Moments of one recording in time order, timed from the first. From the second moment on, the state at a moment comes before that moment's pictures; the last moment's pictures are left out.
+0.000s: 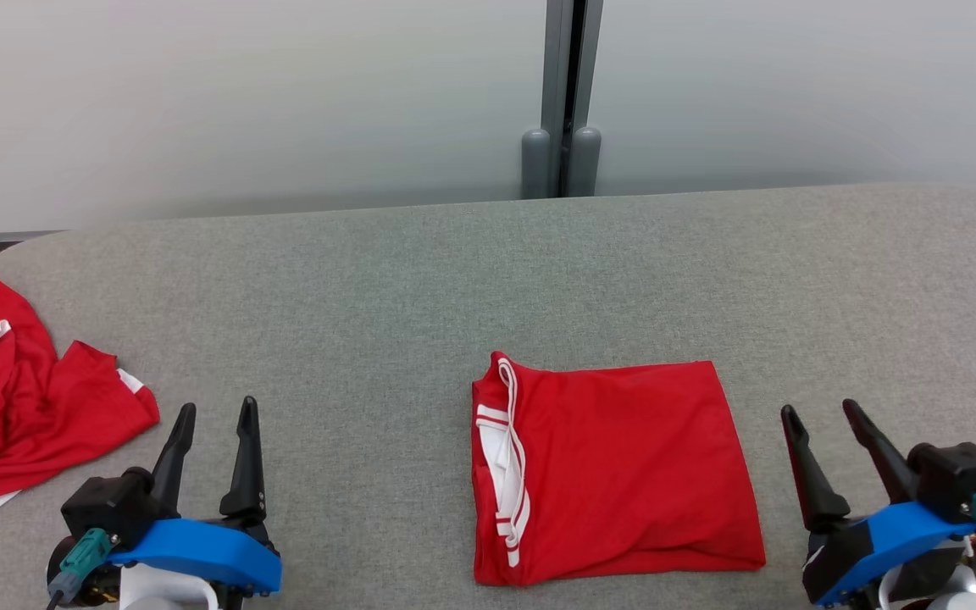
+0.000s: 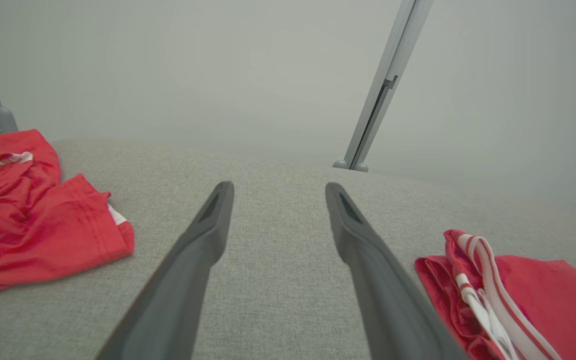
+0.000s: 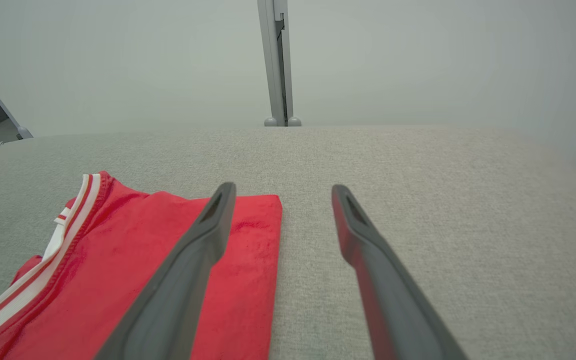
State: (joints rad) left arm -0.13 0.28 -0.28 0.35 -0.56 -0.01 -0.26; right arm -0.04 -0.14 -0.01 0.12 0.22 0.13 -0.01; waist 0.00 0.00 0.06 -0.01
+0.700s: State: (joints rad) left arm -0.20 0.24 -0.32 0.34 -0.53 -0.04 -0.26; right arm -0.38 -0.05 0.45 0.61 0.22 0.13 0.09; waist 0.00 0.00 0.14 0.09
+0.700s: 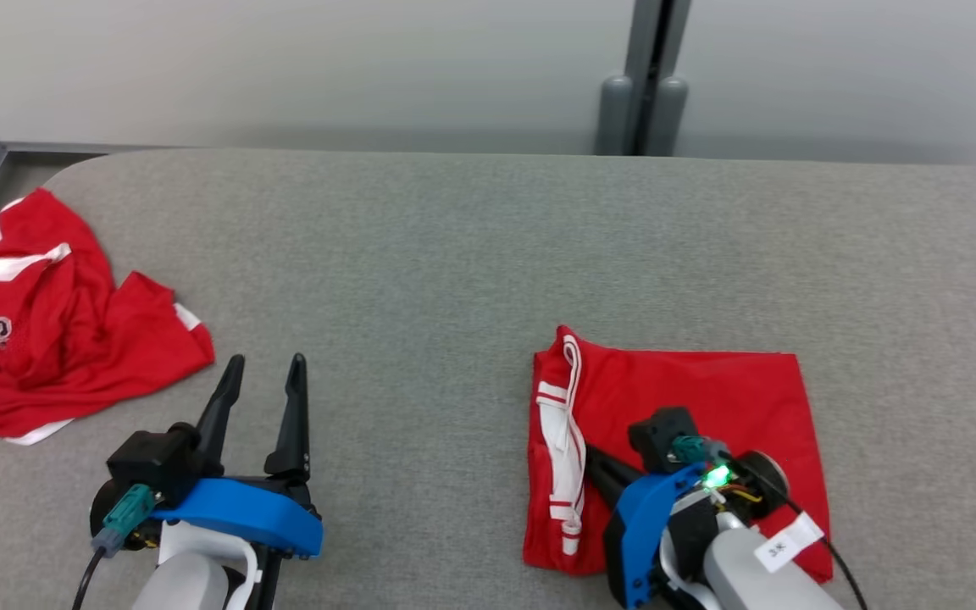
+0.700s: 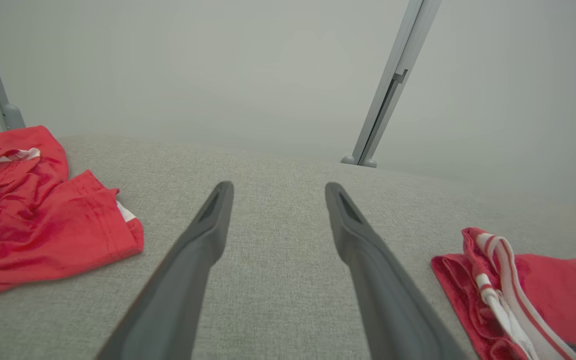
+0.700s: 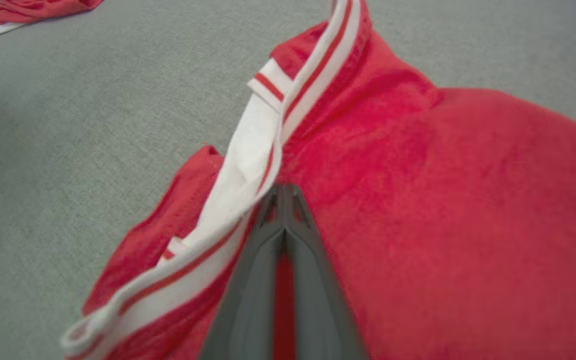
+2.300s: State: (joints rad) left arm -0.03 0.27 -0.23 0.27 -0.53 0.04 -0.26; right arm -0.08 -0.15 0.00 0.16 0.25 0.13 -0.02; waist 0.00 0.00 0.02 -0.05
